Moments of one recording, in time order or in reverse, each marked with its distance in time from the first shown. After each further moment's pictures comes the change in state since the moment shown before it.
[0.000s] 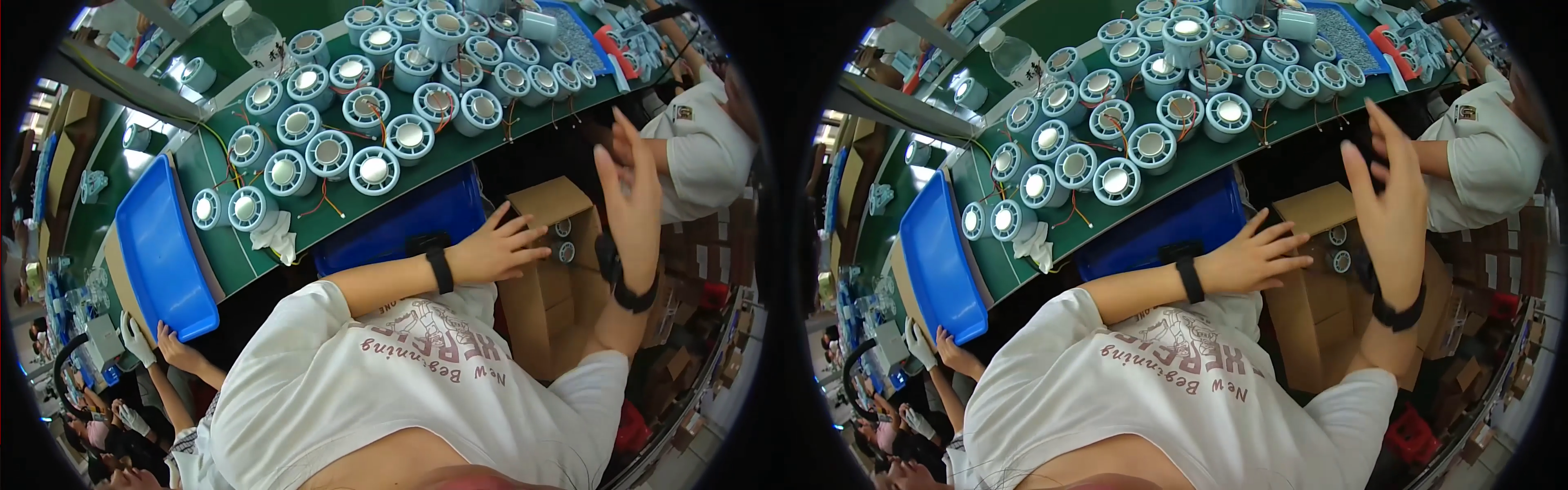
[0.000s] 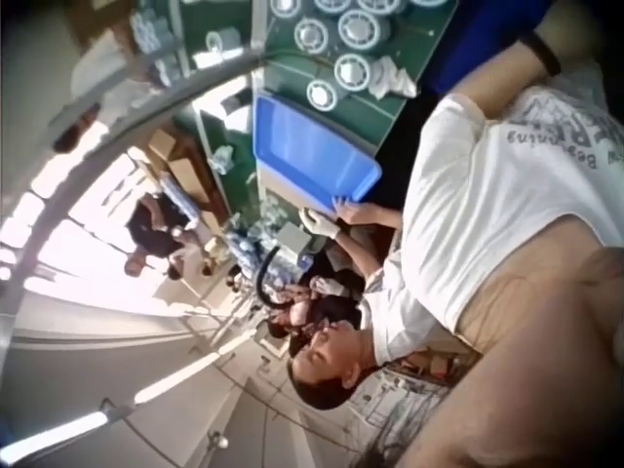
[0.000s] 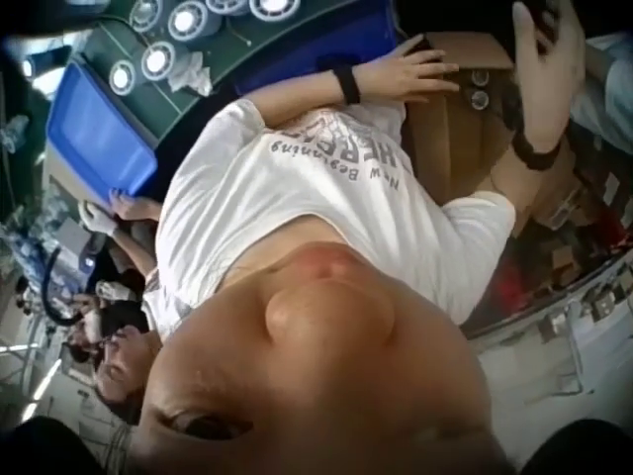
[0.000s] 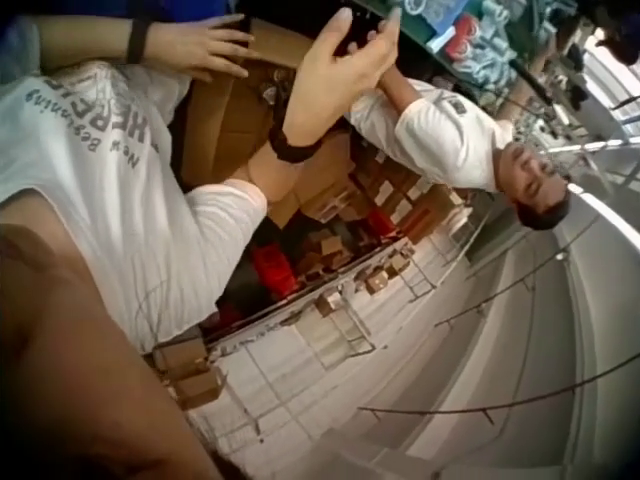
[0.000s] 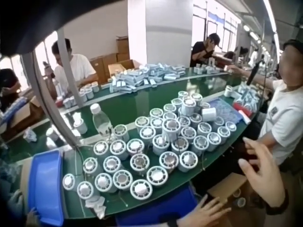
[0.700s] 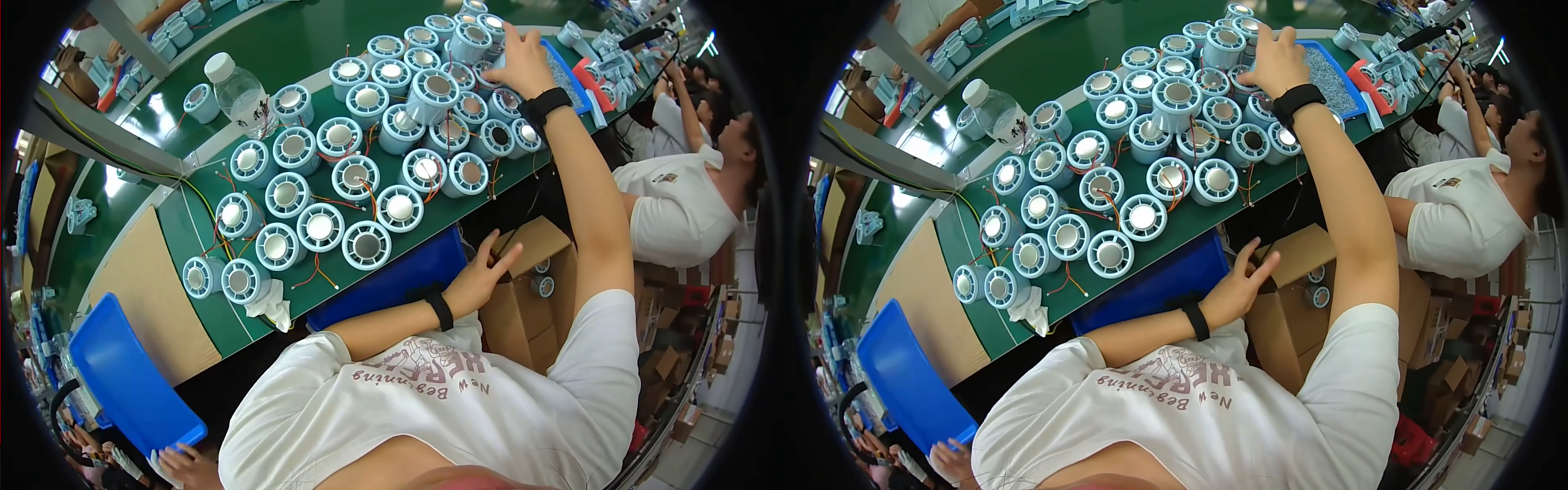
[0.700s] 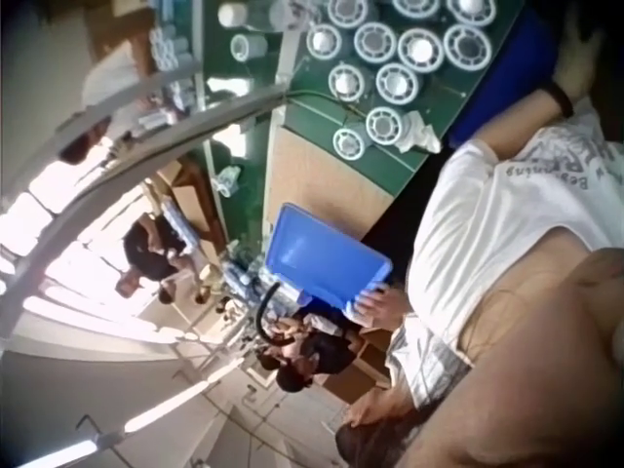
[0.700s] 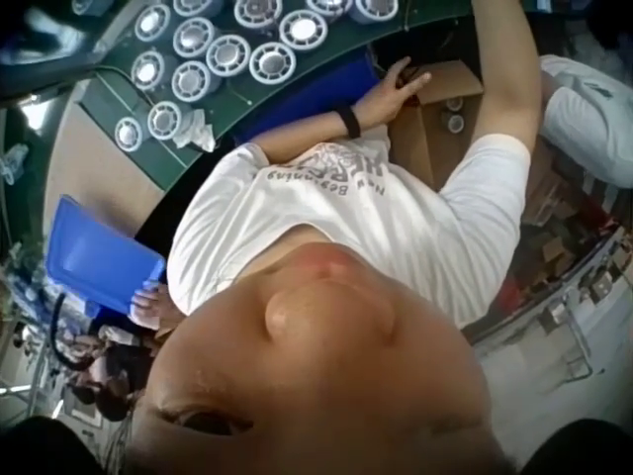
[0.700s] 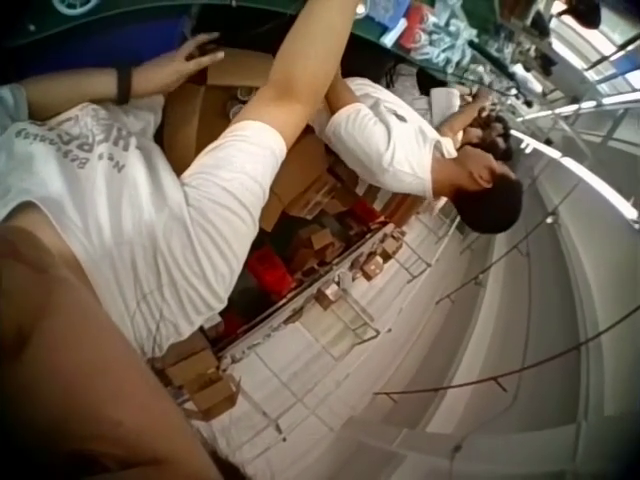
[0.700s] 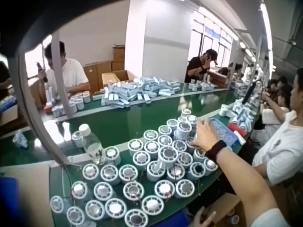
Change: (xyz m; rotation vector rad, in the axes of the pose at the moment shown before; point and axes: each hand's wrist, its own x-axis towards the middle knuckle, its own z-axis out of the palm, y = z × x) left_hand 0.004 -0.021 0.050 -0.636 0.005 -0.512; right_hand 0.257 0.082 0.135 -0.730 0.021 -0.192
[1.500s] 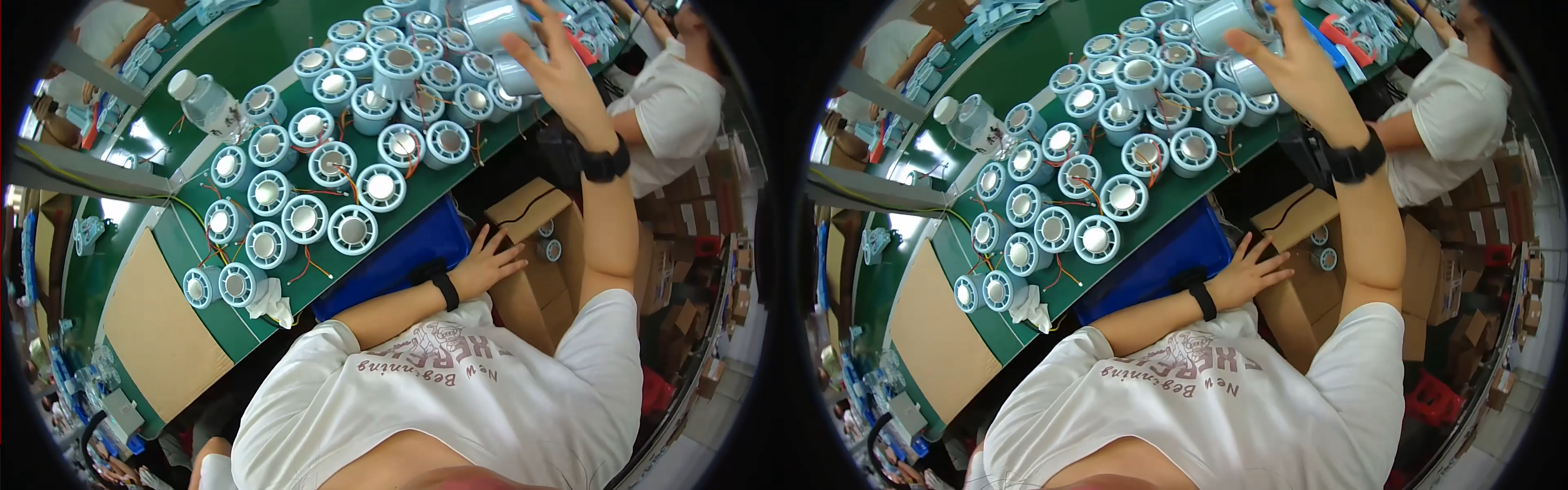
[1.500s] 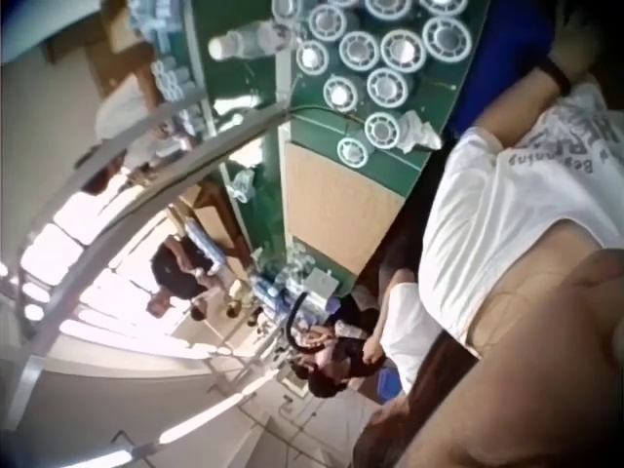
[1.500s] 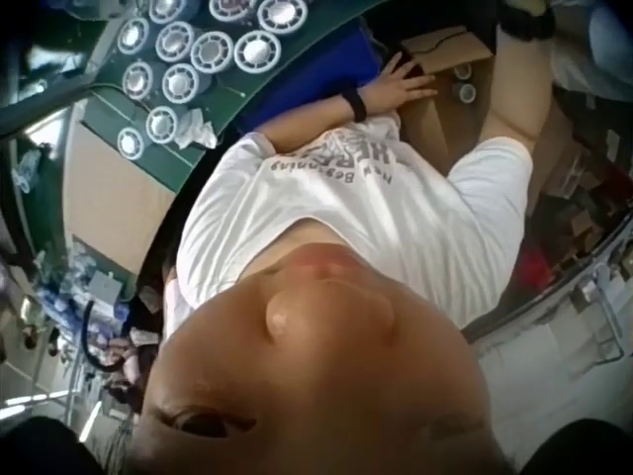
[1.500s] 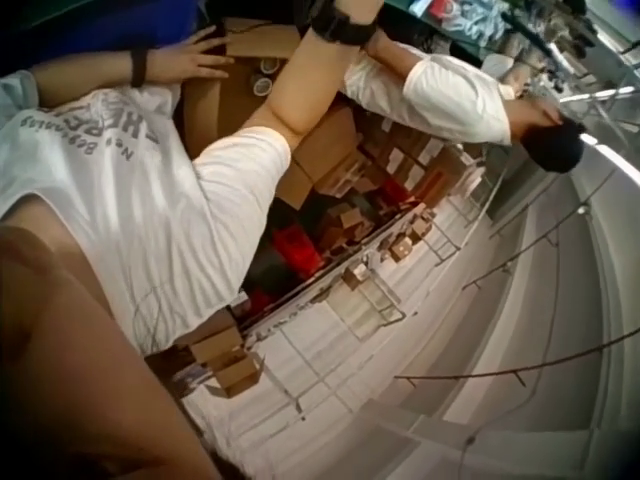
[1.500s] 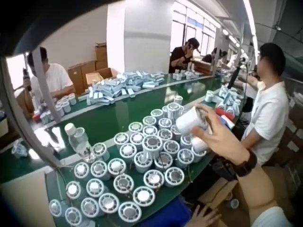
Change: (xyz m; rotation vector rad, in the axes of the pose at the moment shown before) left_hand -0.026 -0.032 0.030 0.520 -0.357 0.389; right_hand -0.106 -0.017 -0.139 0.998 0.042 -0.069
